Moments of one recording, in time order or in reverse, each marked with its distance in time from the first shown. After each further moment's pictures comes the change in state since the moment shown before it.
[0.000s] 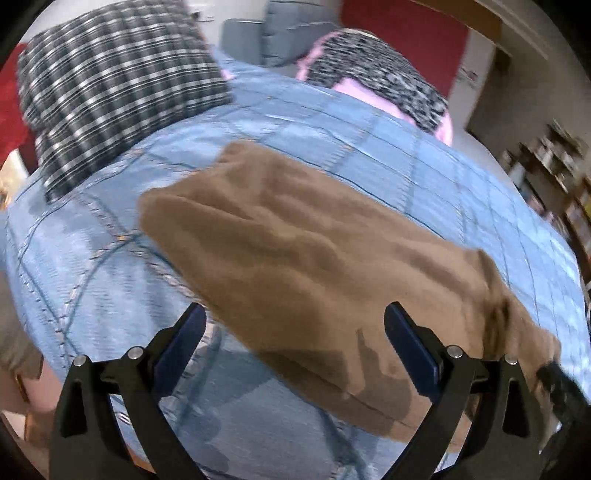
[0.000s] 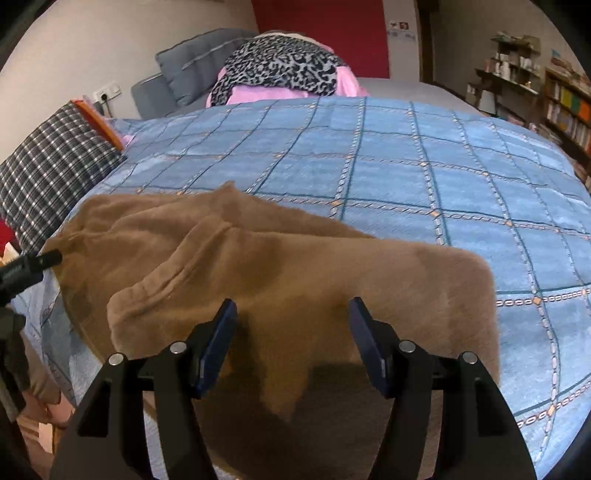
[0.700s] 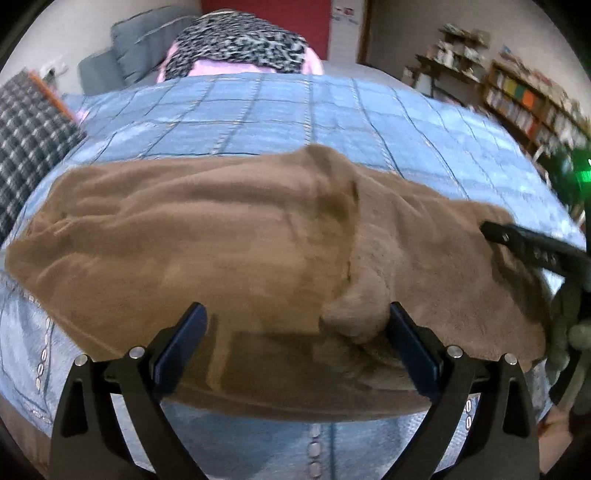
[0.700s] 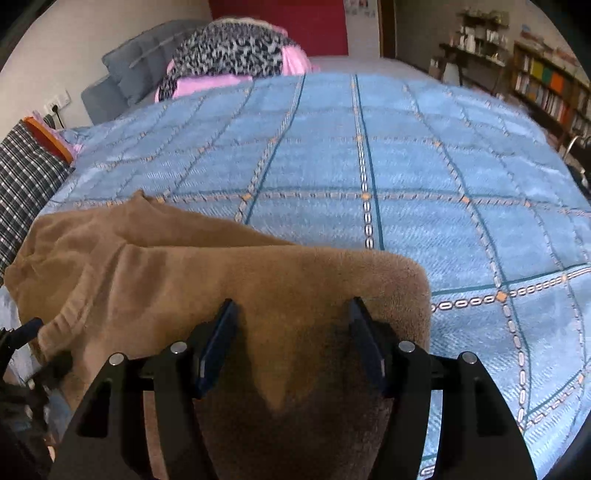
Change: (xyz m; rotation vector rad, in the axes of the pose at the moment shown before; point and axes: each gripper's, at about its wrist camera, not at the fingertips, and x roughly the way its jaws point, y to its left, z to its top) left arm -0.002 -0.153 -0.080 0.423 0.089 -0.227; right arm 0.020 -0.072 0.017 0.101 0.054 -0.127
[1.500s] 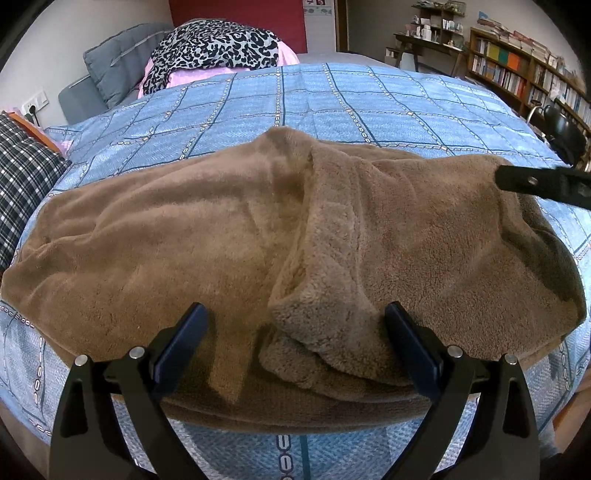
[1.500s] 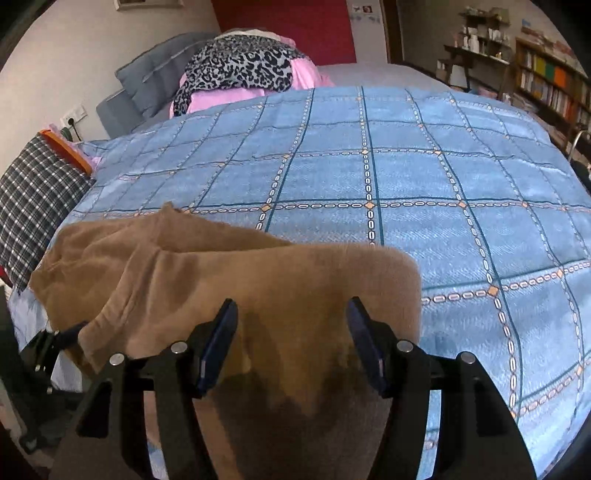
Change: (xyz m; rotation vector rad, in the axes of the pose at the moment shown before) left arm 0.022 -0.048 -0.013 0.165 0.010 0.061; right arm -0.025 -0.008 0.000 0.023 -0.006 0.073
